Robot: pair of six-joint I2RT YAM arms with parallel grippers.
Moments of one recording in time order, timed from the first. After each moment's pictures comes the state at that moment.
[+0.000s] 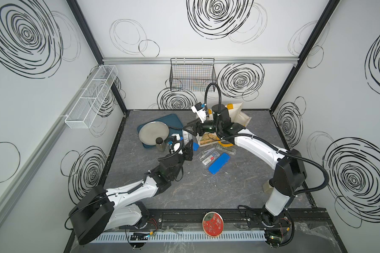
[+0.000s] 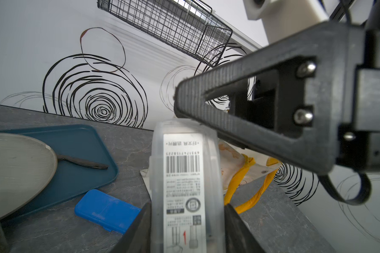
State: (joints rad) left arm -0.78 1.19 0.49 0.68 -0.45 -0.41; right arm 0.67 1.76 1.49 -0.08 -0.65 0.23
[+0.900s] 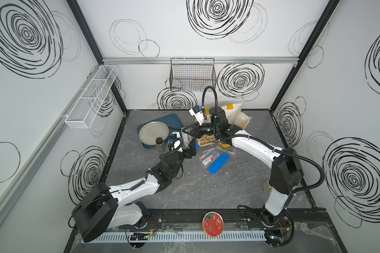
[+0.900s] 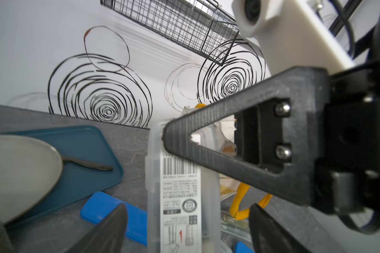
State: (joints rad) left arm -0.74 1.23 0.50 0.68 -0.43 -0.42; right arm 0.69 1.79 1.47 -0.05 -0.67 0.29
